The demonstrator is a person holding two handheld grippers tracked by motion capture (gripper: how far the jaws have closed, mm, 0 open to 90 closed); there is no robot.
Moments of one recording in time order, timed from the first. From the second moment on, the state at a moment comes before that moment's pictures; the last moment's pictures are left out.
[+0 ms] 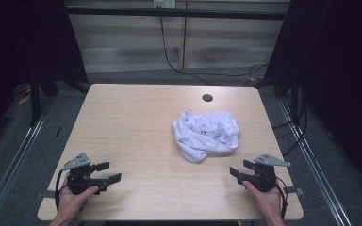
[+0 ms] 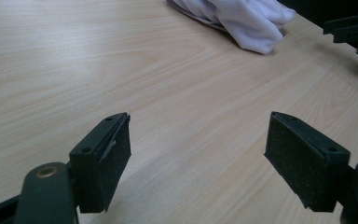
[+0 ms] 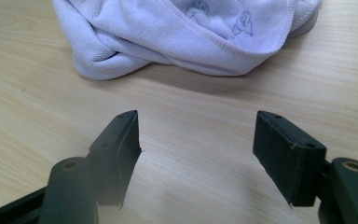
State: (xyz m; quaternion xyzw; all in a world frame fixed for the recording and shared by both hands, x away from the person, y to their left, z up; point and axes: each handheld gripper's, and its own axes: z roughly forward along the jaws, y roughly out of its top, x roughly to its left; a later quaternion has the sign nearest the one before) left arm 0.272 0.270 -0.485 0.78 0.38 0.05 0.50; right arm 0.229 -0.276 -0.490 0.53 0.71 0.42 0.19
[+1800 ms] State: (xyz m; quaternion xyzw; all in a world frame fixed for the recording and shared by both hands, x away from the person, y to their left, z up) left arm 0.274 0.272 -0.487 0.78 0.38 0.05 0.49; right arm 0.359 -0.201 -0.500 0.44 0.81 0.38 0.13
